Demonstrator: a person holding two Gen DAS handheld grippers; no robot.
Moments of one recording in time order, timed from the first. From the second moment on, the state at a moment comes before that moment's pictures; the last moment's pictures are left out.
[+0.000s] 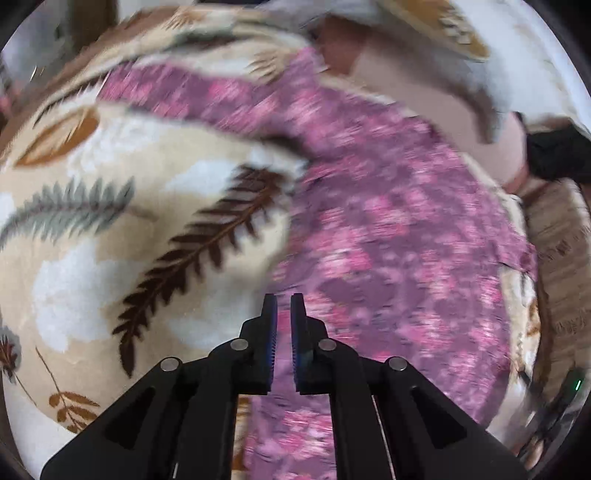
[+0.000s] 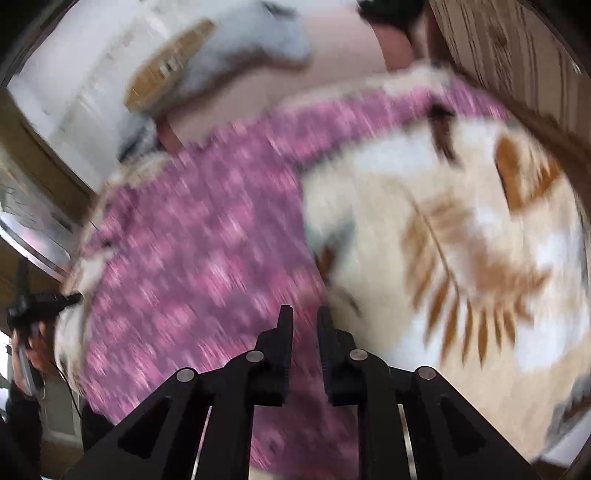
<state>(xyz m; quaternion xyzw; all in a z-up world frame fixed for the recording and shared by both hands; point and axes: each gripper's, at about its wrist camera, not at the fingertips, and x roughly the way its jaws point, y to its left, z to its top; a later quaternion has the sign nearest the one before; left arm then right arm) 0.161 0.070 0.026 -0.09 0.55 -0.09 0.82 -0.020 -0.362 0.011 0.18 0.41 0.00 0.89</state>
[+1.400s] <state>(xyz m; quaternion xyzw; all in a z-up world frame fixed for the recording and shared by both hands) 0.214 -0.066 0.003 0.06 0.49 -0.17 0.86 0.149 -0.678 0.001 0.35 0.20 -0.35 0.85</state>
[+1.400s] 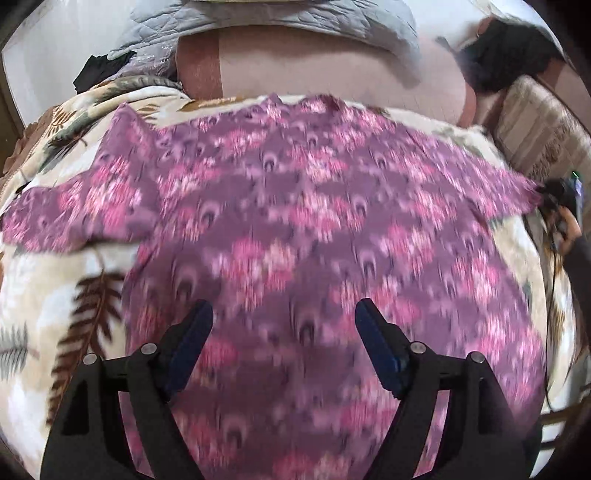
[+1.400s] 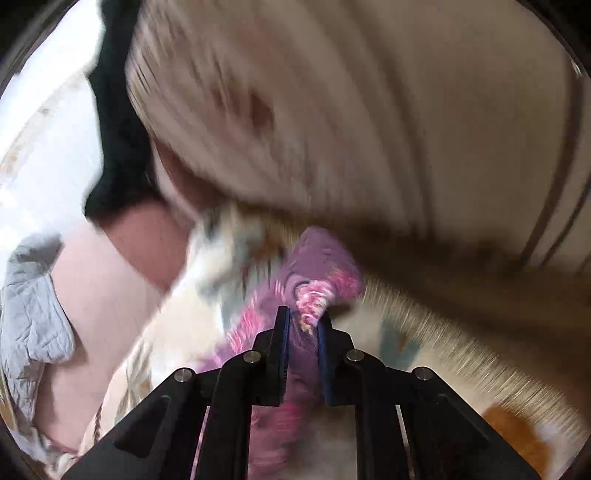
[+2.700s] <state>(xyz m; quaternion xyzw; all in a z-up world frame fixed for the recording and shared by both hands) 0.261 0.021 -0.015 -0.14 0.54 -0.22 0.80 0.272 -0.211 0.024 0.24 0.36 0.07 0.90</state>
